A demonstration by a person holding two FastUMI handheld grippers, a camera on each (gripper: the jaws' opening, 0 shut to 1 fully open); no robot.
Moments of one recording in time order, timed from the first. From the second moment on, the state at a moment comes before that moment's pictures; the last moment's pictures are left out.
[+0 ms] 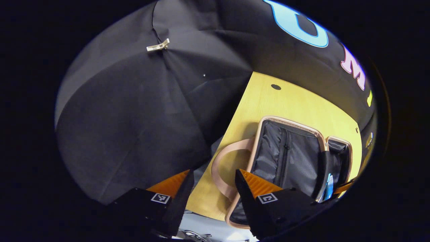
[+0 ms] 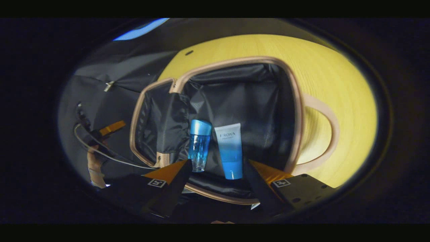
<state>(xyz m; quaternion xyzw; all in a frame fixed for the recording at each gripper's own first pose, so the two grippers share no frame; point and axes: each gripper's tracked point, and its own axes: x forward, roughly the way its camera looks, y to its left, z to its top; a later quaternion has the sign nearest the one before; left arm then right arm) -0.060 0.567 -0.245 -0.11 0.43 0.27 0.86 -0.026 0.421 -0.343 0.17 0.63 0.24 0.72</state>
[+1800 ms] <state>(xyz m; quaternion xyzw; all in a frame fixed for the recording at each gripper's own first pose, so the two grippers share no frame) -0.020 0.341 0.022 -0.12 0.25 0.04 0.96 -0.013 0.212 -0.231 0.20 0.44 0.23 0.85</state>
